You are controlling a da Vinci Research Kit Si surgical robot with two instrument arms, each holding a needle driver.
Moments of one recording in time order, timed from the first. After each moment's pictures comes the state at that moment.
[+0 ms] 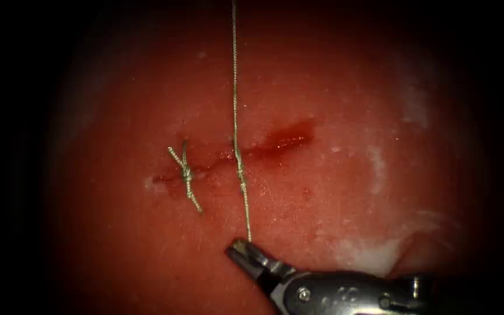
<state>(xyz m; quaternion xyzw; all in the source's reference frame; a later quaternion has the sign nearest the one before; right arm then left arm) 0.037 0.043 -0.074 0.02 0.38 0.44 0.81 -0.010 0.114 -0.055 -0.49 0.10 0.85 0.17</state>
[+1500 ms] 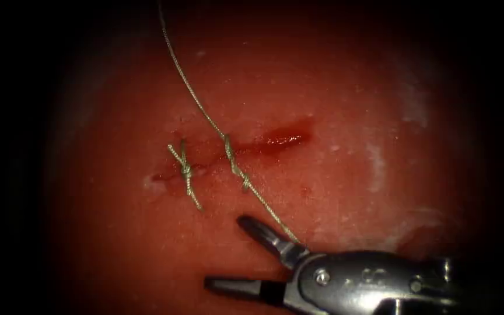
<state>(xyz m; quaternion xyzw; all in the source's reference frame) 0.036 0.048 -0.080 0.15 0.44 0.38 0.80 -0.007 0.094 -0.079 -0.56 -0.01 0.80 0.21</state>
